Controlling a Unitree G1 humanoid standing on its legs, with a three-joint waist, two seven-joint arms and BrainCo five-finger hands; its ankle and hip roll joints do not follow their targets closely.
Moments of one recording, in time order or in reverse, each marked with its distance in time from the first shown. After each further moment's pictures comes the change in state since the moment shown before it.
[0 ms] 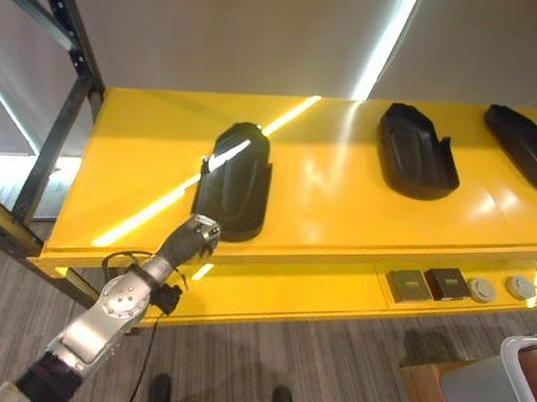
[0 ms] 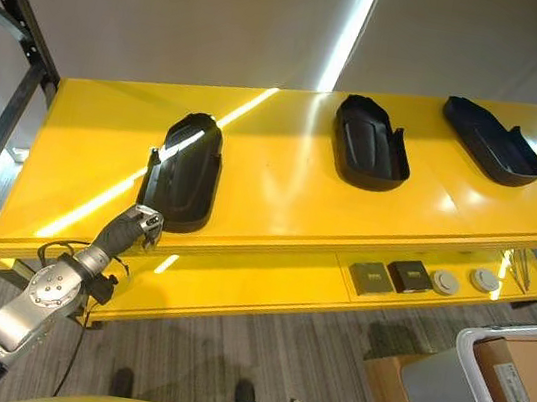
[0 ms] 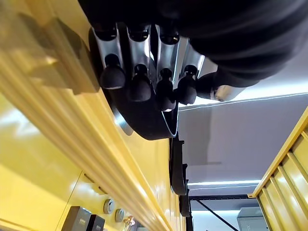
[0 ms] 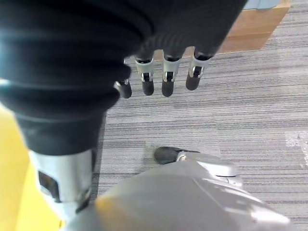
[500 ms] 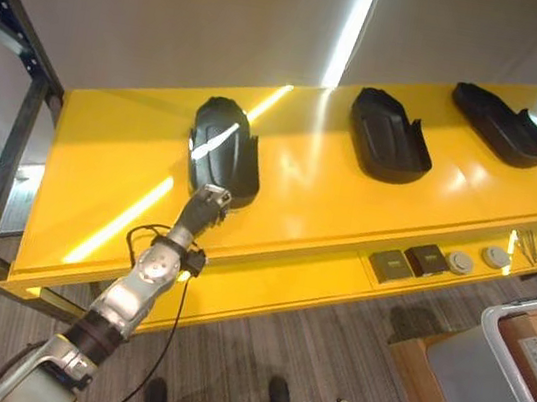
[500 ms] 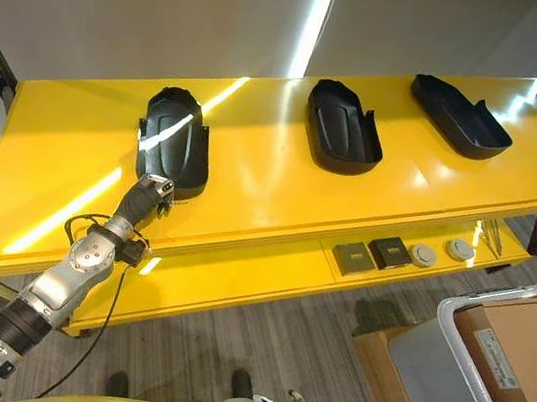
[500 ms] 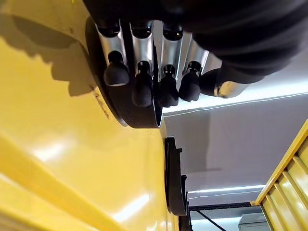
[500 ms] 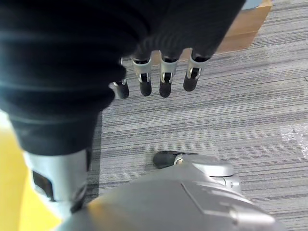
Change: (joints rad) left arm -0.221 -0.089 -0.037 0.202 0.023 -0.015 0.165; right arm -0.001 0.006 0.007 -0.008 -0.001 -0.015 -0.028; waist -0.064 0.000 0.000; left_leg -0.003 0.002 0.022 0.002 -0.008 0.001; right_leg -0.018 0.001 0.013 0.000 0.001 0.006
